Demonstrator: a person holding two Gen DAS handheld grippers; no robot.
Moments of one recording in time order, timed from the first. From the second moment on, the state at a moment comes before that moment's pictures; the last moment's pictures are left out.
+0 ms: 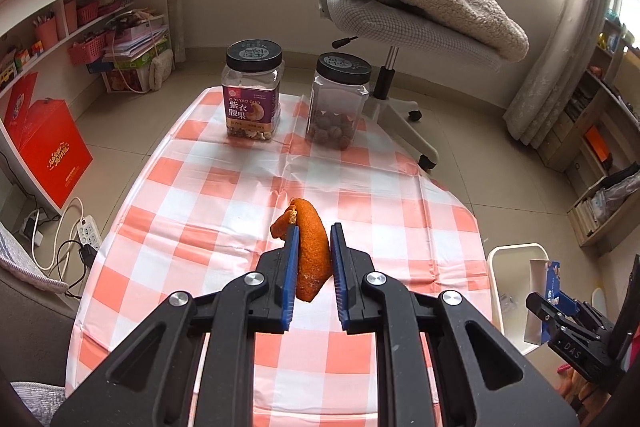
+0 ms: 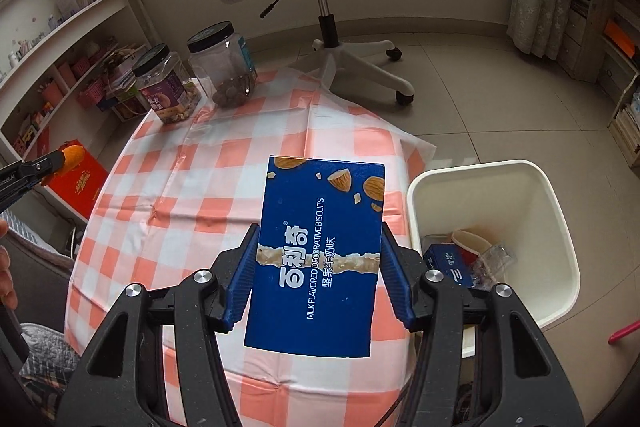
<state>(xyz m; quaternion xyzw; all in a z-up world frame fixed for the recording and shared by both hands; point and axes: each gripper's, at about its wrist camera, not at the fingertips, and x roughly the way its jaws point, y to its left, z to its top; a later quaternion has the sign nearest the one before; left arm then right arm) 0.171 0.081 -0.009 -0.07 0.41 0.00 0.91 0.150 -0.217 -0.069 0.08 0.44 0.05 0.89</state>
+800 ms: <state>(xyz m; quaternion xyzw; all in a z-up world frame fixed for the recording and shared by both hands) 0.187 -0.155 -0.035 -0.01 0.43 -0.17 0.89 0.100 -0.416 -0.045 0.17 0.35 -0.16 0.91</state>
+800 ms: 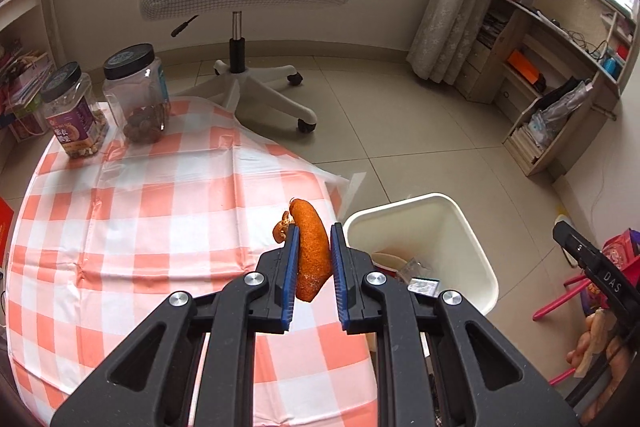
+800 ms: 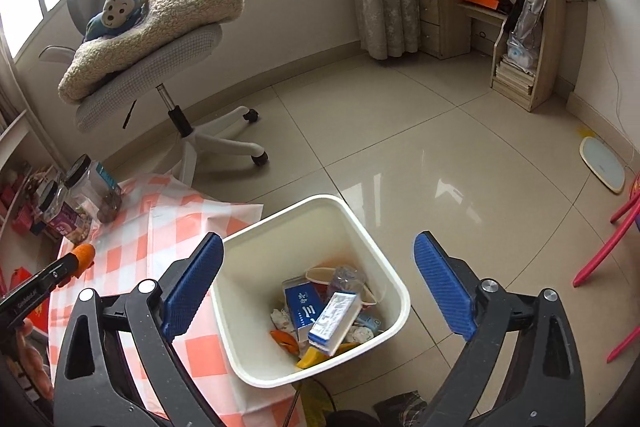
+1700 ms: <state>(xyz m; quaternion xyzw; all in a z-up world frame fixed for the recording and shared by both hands) 0.083 -0.170 0.060 0.02 0.14 -0.08 0.99 0.016 -0.387 0.031 0.13 0.17 -0.24 0.95</state>
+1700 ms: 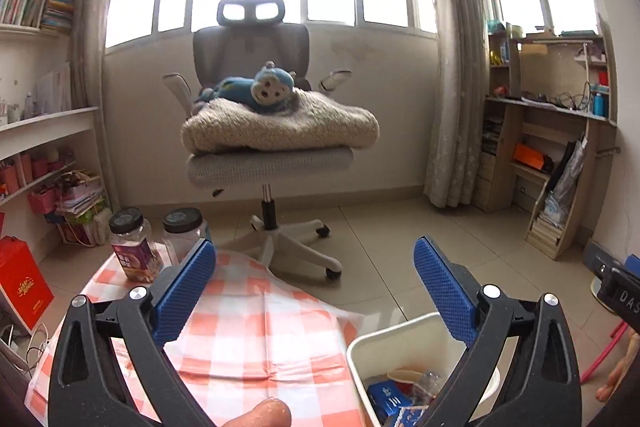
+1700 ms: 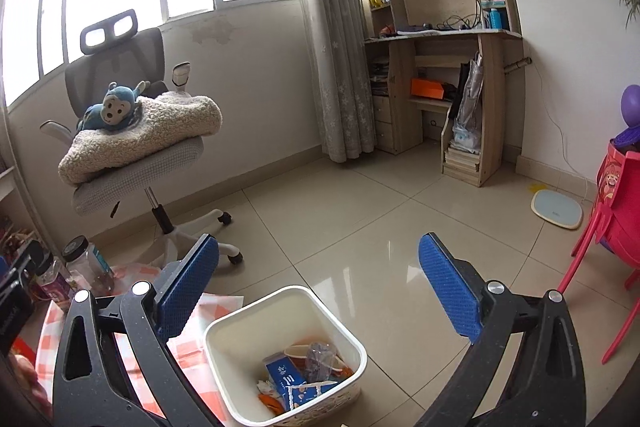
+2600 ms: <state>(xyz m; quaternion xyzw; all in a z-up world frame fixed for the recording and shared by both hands) 0.061 -0.024 0.033 -0.01 0.26 0.02 0.97 0.038 -0.226 0.020 0.07 0.20 -0.09 0.97</state>
